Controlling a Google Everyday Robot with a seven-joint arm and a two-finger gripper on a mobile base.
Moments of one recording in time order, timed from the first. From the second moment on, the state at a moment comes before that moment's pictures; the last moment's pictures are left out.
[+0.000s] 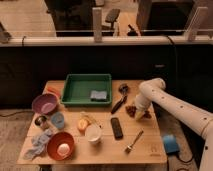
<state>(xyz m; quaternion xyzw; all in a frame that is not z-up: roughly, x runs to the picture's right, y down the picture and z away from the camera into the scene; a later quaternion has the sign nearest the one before) 0.193 0.139 0.889 -0.29 -0.11 -0.07 0.95</state>
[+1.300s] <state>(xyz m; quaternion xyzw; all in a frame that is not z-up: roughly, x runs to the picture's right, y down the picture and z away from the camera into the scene) 0.189 0.121 0.867 -0.28 -0.11 -0.08 0.95</state>
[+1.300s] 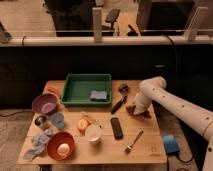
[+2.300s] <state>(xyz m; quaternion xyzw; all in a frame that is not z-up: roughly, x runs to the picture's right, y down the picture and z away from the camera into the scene) 0.177 0.060 0.793 -0.22 -0.13 -0.12 0.96</state>
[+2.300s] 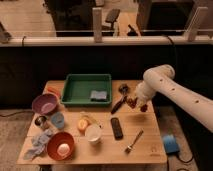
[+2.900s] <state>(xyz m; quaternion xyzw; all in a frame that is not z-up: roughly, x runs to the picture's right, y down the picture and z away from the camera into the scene) 0.166 0.044 0.755 -0.20 -0.14 -0.16 0.96</state>
